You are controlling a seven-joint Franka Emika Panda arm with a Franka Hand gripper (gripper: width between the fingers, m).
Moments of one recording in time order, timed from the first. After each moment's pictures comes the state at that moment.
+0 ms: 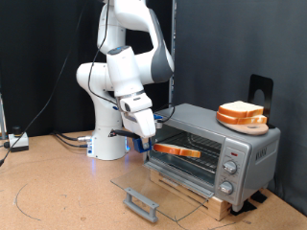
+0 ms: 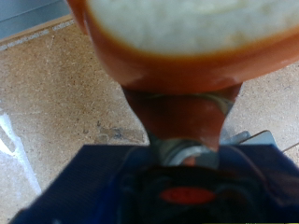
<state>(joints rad) -0.49 -0.38 0.49 -2.81 0.73 2.57 -1.39</state>
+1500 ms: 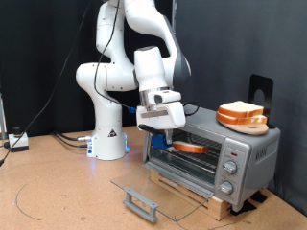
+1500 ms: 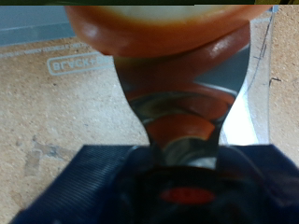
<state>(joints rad) -0.39 -0.40 0.65 -2.84 0.74 2.80 -1.43</state>
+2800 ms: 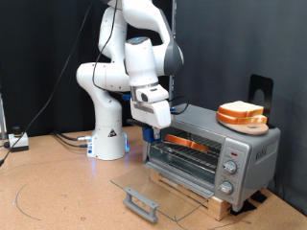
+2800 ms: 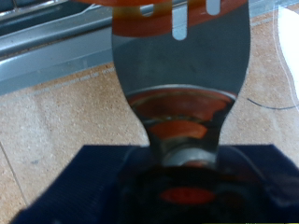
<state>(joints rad) -0.49 -0.52 0.61 -2.82 0.65 2.44 -1.27</state>
